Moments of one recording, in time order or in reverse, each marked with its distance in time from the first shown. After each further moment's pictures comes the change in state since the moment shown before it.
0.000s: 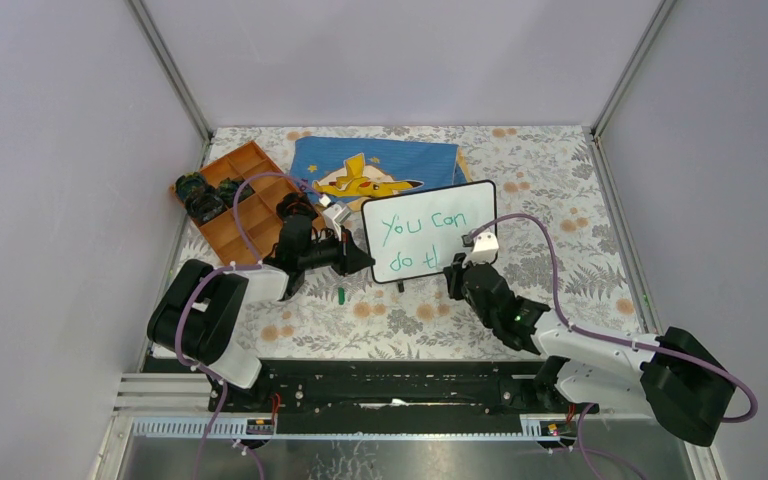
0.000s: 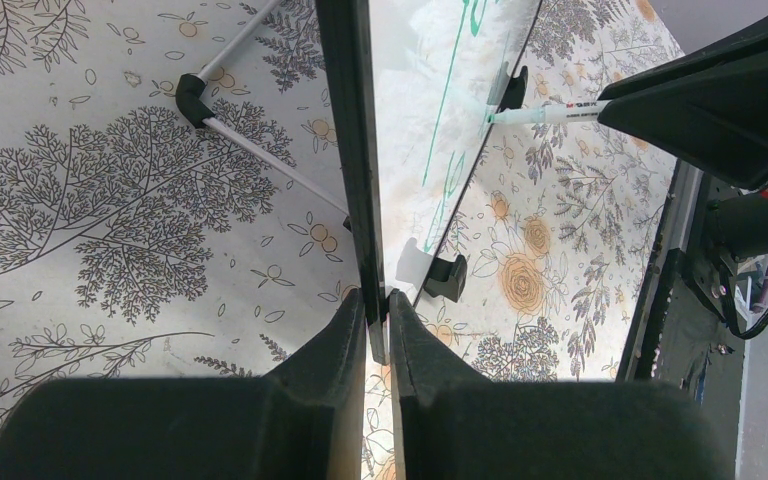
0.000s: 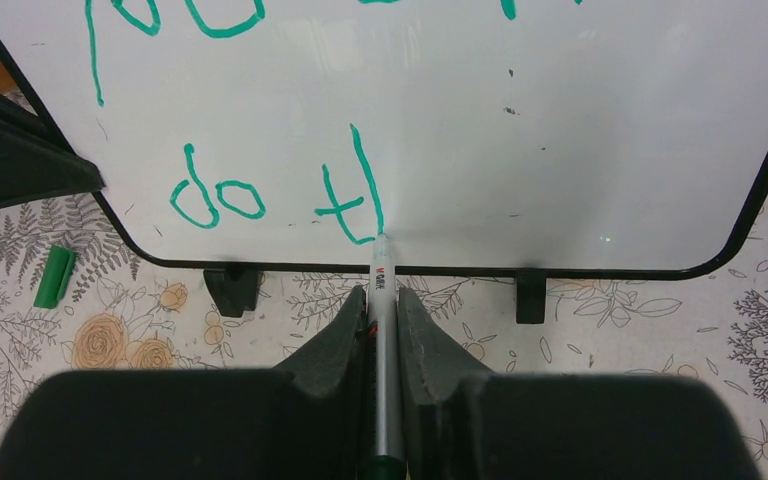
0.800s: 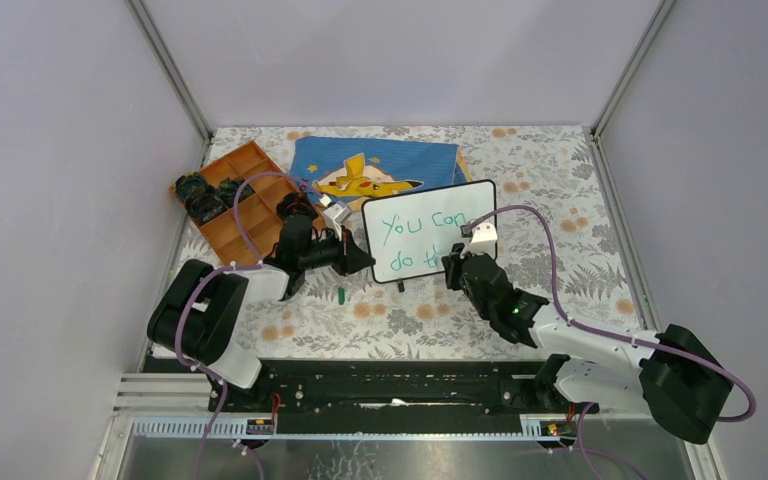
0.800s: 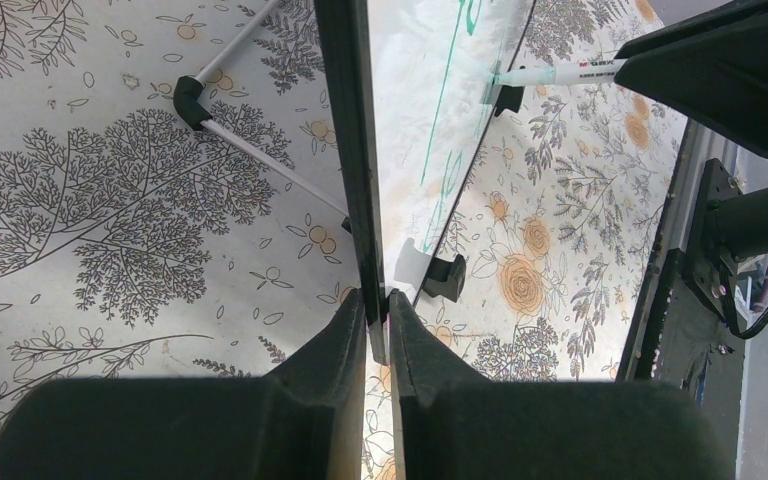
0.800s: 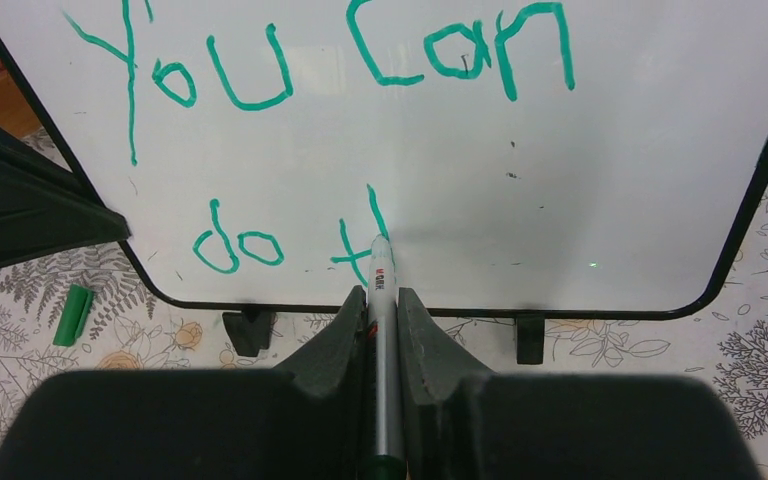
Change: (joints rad) left arm -0.003 0.000 0.002 0.000 0.000 0.001; right arm -0.019 0.029 0.073 -0.005 0.009 -0.040
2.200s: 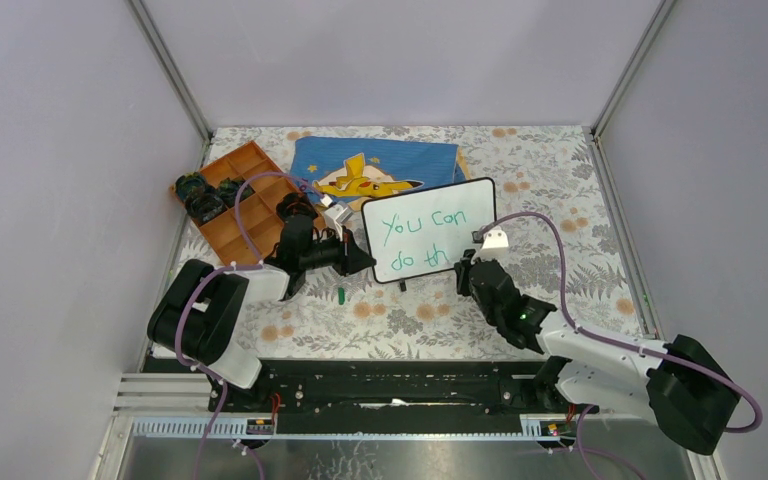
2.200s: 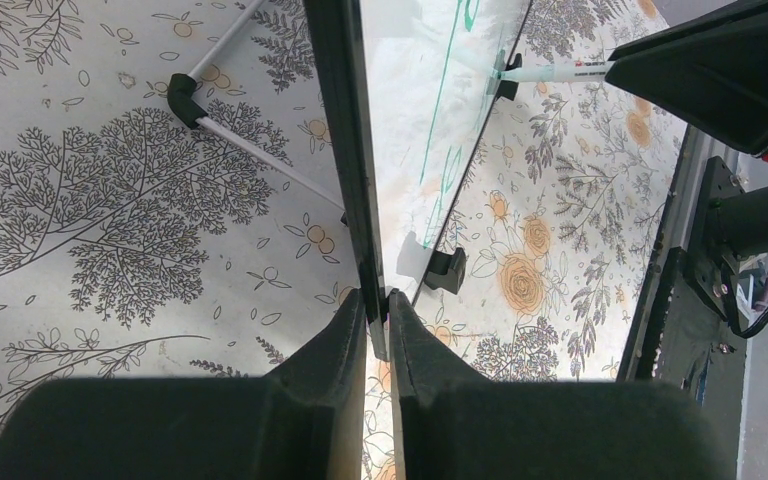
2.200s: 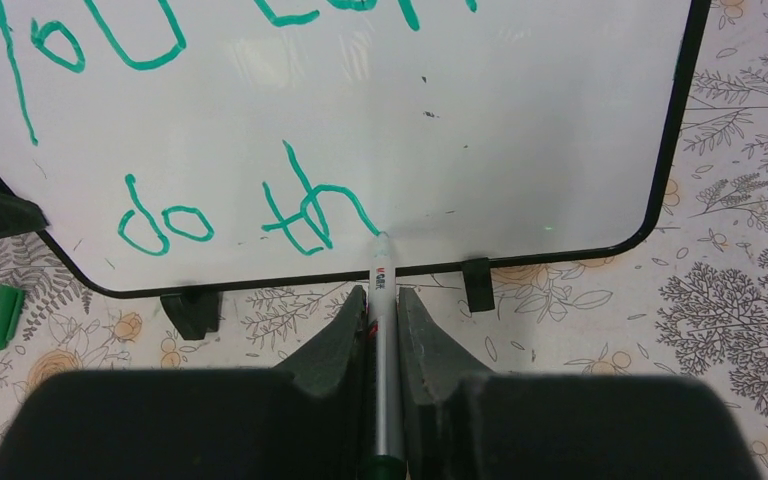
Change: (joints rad) left arm -0.006 0.000 0.002 -0.005 -0.001 0.003; right arm -0.024 -0.057 -0.062 -0.047 0.042 0.034
